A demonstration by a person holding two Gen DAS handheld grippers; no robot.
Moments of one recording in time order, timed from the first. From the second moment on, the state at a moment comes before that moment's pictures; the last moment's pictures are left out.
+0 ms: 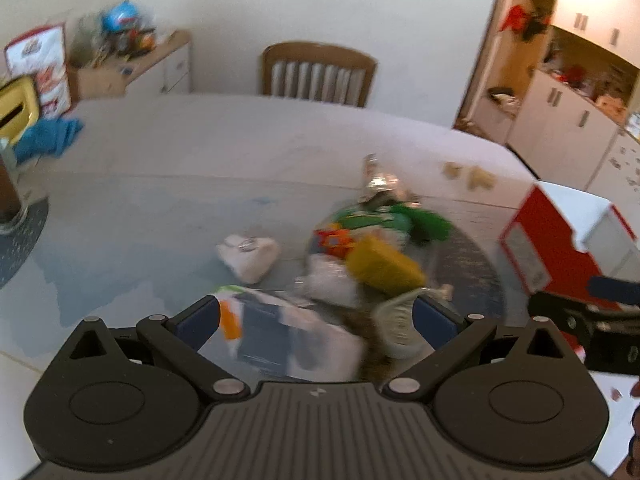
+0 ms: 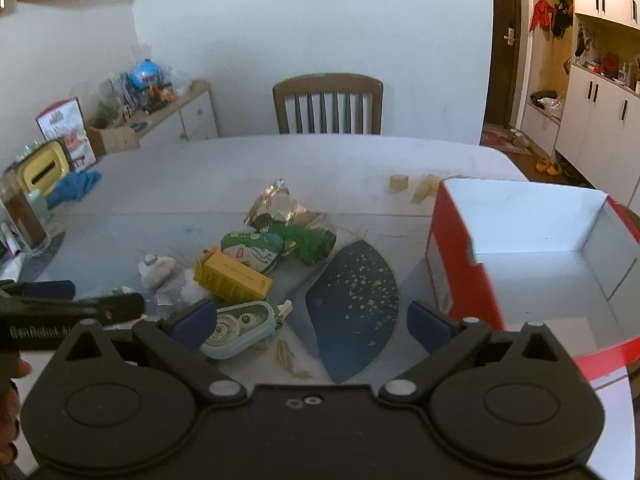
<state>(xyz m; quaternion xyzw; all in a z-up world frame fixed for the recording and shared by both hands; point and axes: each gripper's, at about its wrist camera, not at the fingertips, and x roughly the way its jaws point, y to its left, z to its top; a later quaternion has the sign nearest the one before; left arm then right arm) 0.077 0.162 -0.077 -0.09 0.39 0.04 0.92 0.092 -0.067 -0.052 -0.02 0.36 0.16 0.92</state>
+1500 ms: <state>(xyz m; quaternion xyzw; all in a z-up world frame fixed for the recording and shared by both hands) 0.110 0.218 -0.134 -0.17 0.47 -0.03 0.87 0.166 0.011 -0.126 0.06 0.50 0.15 0.85</state>
